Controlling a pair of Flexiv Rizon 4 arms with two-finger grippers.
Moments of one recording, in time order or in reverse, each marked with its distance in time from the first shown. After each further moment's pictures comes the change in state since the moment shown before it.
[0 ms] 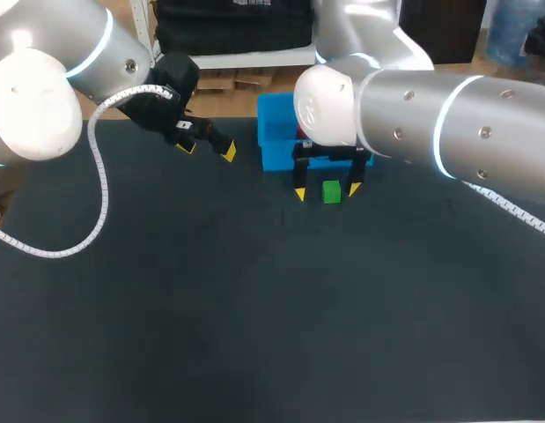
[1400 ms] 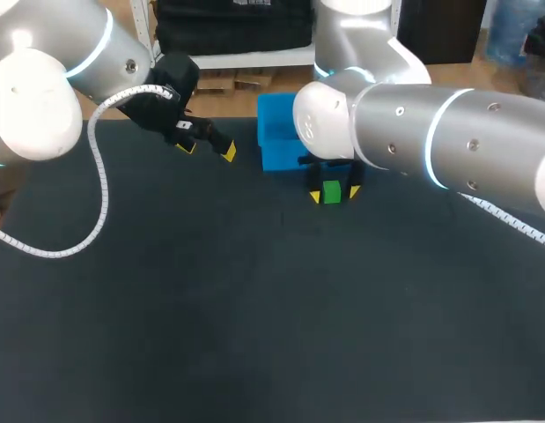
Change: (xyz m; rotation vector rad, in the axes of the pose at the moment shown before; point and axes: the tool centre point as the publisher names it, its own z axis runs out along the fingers) left arm 0.000 0.000 0.000 0.000 0.000 0.000; right arm -0.006 -0.019 0.013 0.067 -0.017 0.016
